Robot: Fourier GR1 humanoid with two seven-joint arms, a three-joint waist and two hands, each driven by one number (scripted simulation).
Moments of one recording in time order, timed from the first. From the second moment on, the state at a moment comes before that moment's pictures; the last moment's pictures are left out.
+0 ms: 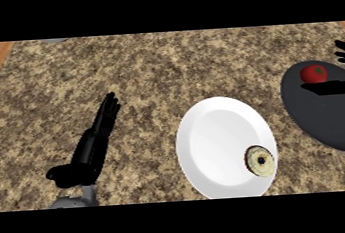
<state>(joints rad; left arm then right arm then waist) -0.03 0.03 -0.16 -1.58 -0.01 0.02 -0.10 -0.69 -0.50 -0.43 -0.46 0.55 -0.25 -0.25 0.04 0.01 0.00</state>
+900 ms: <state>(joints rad) -0.02 0.05 -0.11 -1.57 0.00 0.01 -0.10 -0.55 -0.62 -0.68 -0.45 0.17 0.20 -0.53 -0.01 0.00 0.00</state>
